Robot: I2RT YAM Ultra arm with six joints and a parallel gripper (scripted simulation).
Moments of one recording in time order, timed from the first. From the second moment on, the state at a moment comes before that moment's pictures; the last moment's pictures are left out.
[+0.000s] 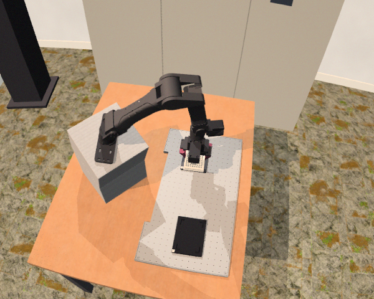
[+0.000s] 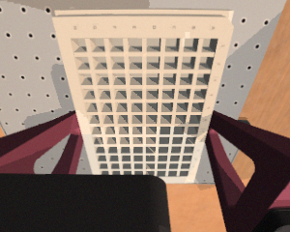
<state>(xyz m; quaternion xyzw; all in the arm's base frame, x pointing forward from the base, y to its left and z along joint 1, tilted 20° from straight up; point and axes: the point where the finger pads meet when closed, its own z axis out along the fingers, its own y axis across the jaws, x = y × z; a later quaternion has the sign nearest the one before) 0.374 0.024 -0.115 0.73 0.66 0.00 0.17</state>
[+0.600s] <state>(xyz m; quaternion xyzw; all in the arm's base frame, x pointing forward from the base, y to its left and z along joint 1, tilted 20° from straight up) 0.379 0.075 -0.128 0.73 0.66 0.00 0.17</state>
